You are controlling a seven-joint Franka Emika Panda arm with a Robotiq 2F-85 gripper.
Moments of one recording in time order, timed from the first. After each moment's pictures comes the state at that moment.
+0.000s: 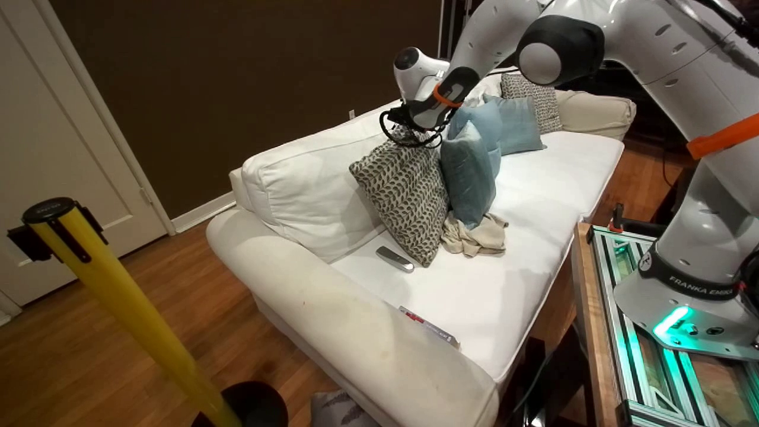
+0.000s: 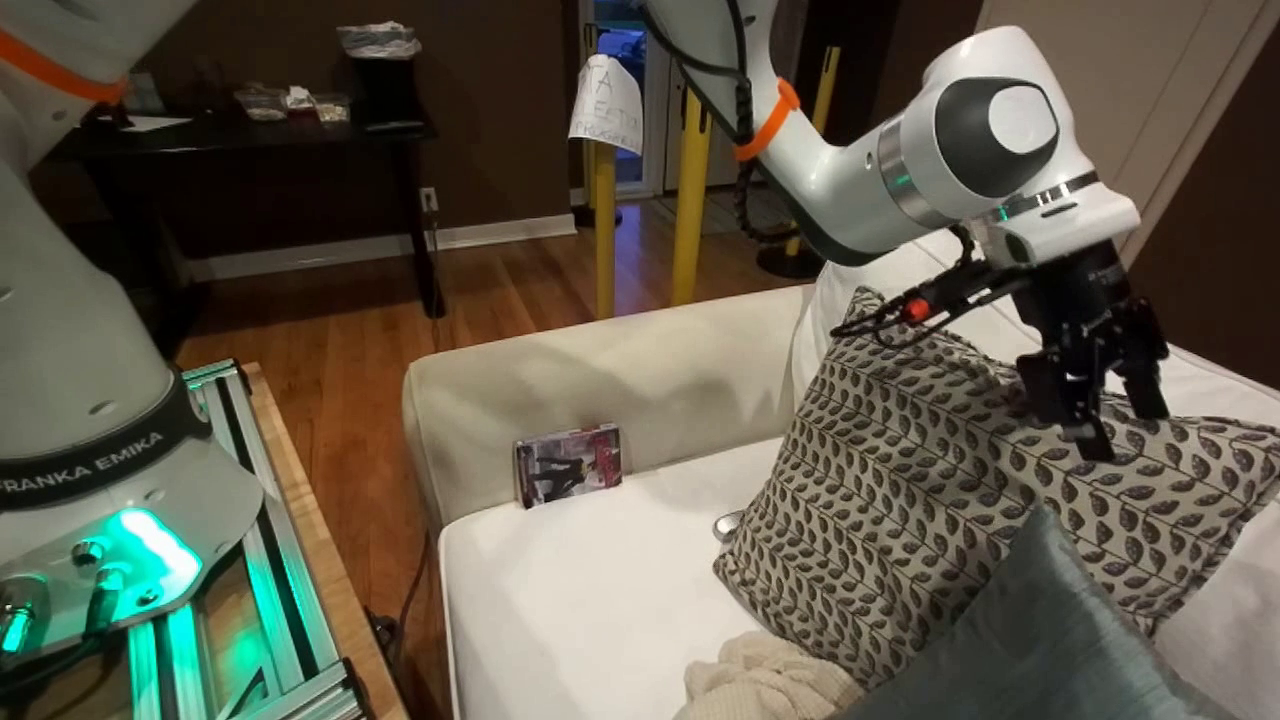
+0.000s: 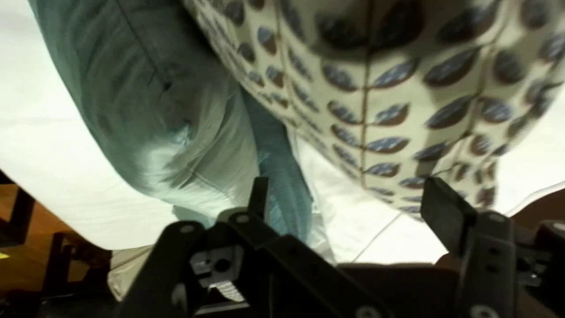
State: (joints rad) arm -0.12 0.88 -0.57 -1.46 -0.41 2.58 1.65
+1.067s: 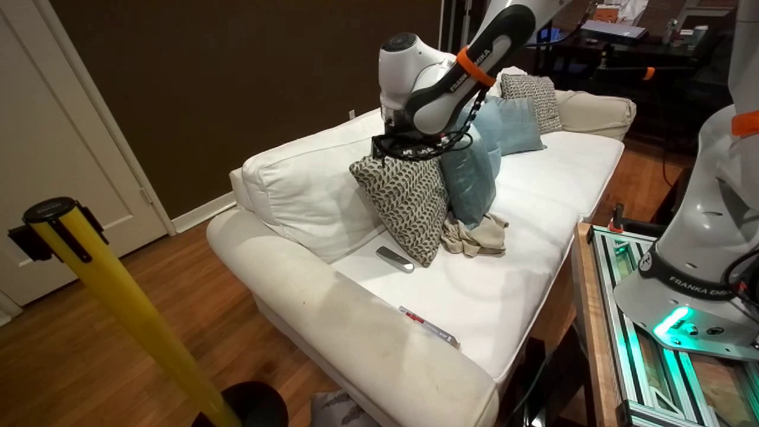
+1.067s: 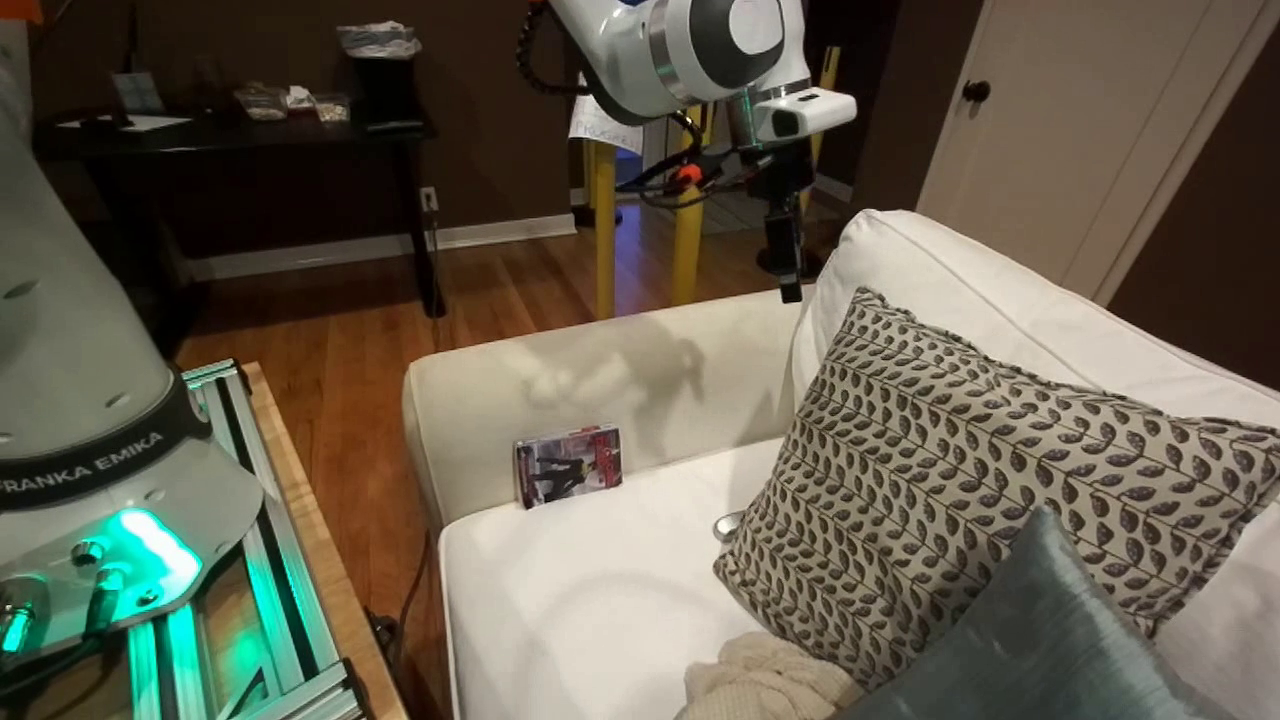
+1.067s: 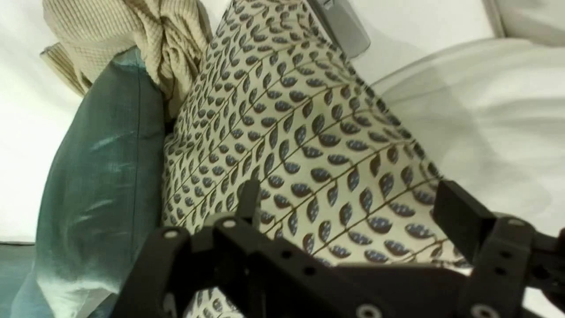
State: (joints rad) arm 0.03 0.37 -0.26 -2.04 -0.40 2.55 1.07
